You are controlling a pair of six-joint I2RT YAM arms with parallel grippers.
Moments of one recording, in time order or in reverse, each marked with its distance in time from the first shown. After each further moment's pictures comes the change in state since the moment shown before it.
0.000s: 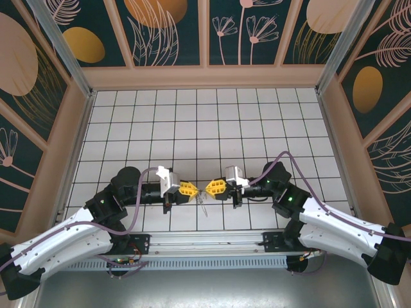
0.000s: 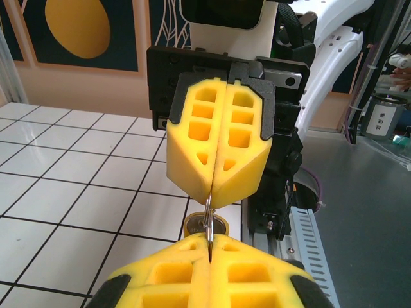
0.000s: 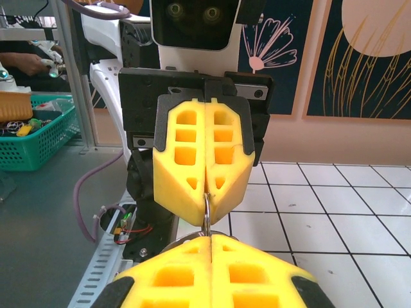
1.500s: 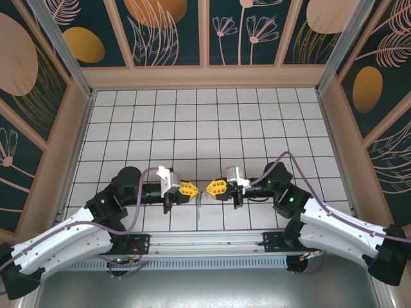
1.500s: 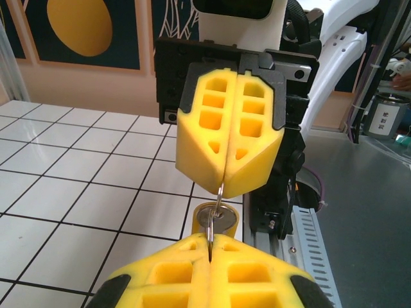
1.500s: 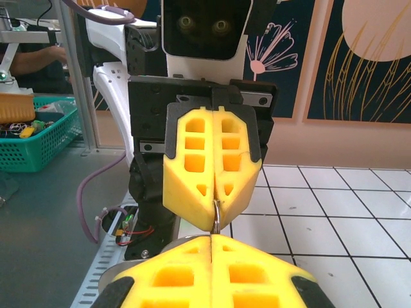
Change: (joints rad) left arm 0.000 0.005 0.000 0.000 -0.008 0.000; right arm 0.000 -0.022 0.000 -0.011 -0.002 0.000
